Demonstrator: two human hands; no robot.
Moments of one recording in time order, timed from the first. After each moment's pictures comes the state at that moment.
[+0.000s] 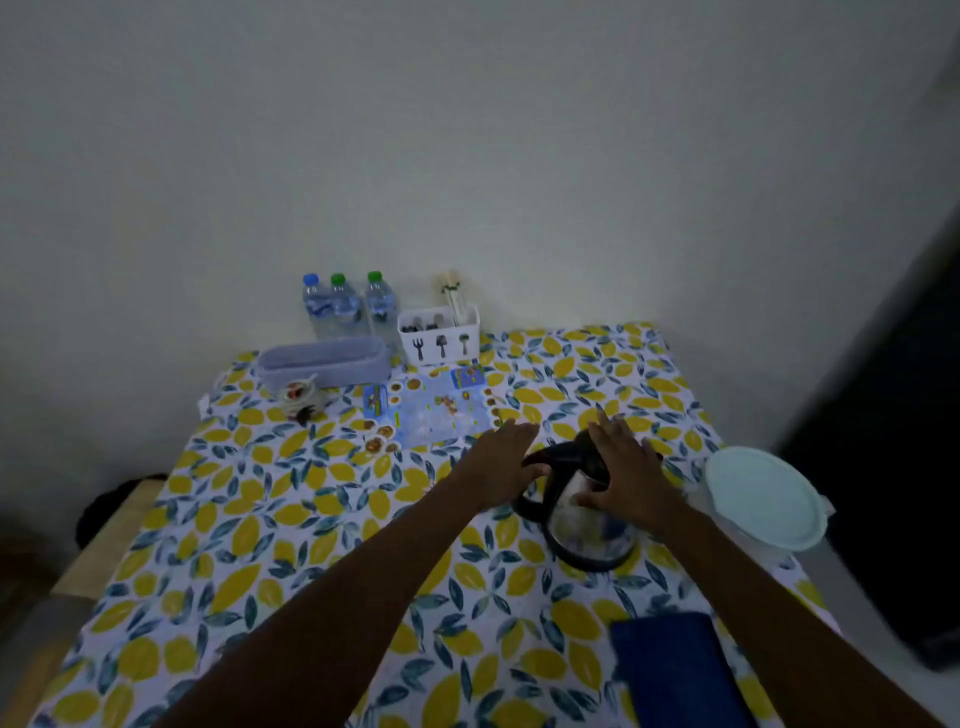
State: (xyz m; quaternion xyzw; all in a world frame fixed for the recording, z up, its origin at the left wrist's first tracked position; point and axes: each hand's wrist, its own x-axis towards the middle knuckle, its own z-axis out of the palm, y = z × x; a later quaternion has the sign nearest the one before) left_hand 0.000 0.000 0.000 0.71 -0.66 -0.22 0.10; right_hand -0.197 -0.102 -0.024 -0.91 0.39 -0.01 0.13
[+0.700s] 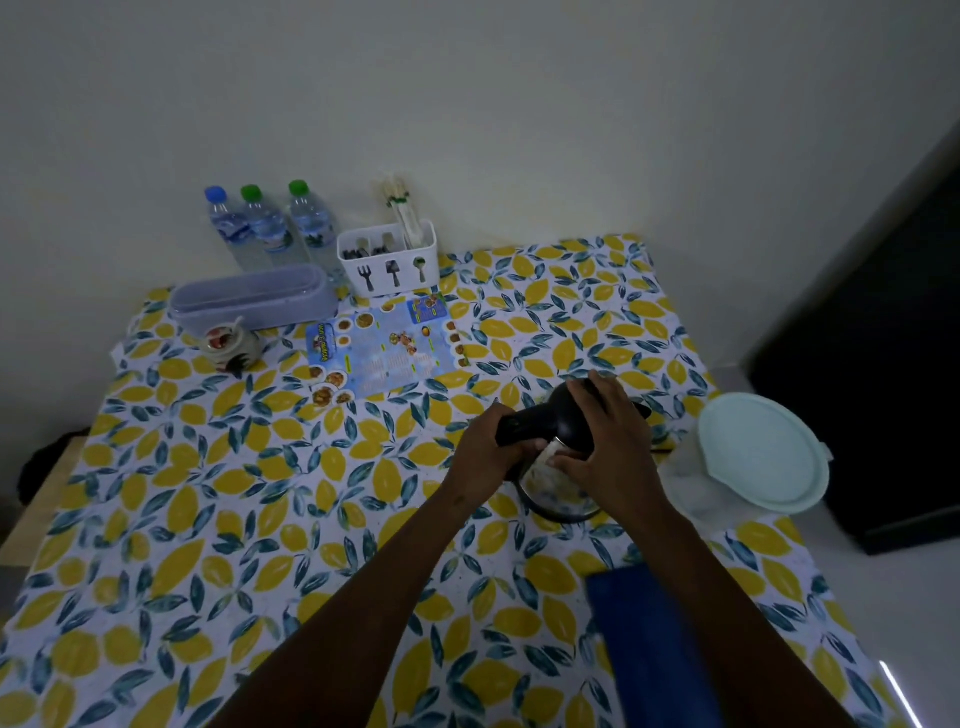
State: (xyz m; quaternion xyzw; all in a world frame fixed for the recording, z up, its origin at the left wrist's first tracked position) left_hand -0.029 -0.023 -0.065 0.72 -0.48 -0.34 0.38; right_hand -0.195 -0.093 -0.038 -0.86 0.44 -0.16 0.19
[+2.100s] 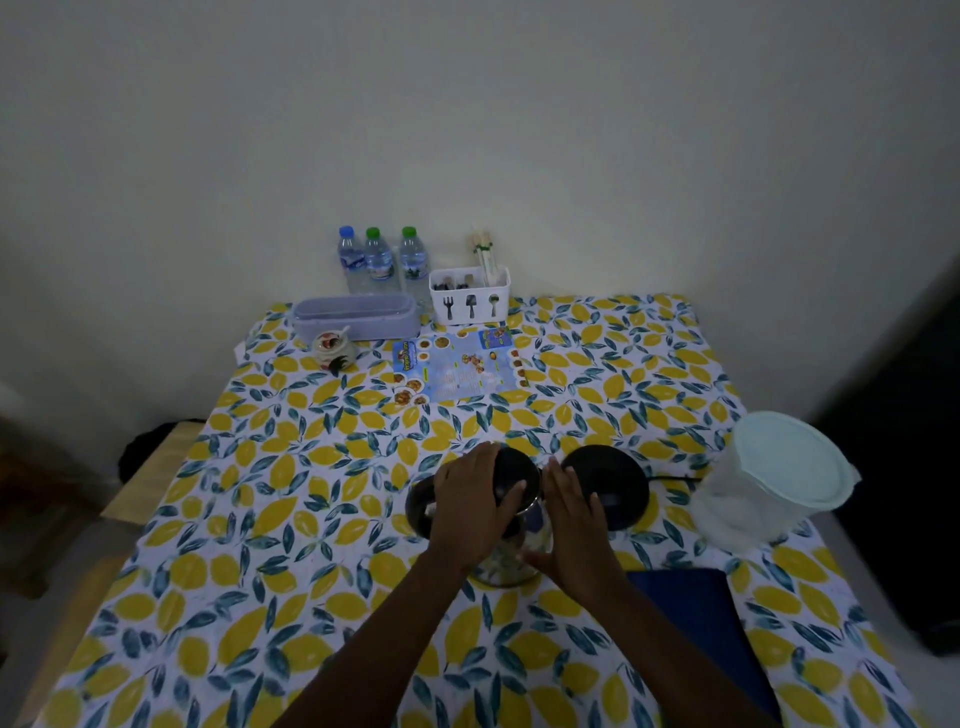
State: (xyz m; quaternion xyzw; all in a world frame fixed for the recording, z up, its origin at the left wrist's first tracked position) left_hand -0.023 0.130 -0.056 0.82 -0.51 -0.06 0.26; right_hand -0.175 0.057 -0.076 -0.92 0.34 -0.02 0.17
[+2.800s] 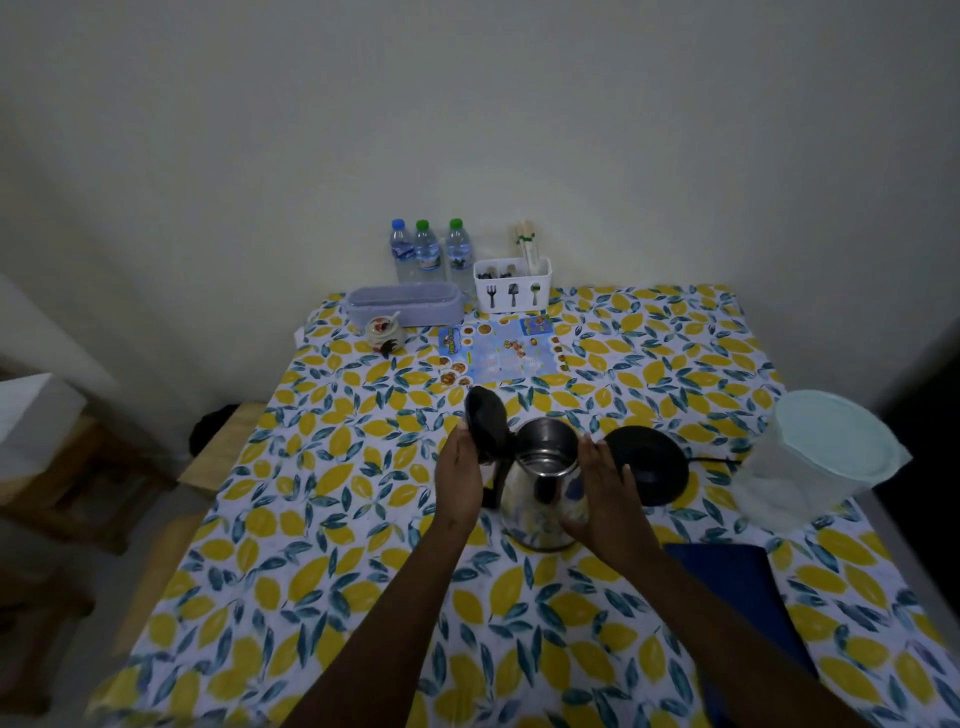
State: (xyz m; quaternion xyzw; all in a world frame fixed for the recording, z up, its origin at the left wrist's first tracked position) left_hand -0.016 0.187 -0.018 0.68 -0.18 -0.28 0.65; right_hand -0.178 0.068 -0.086 -0.92 0.32 -0.09 0.19
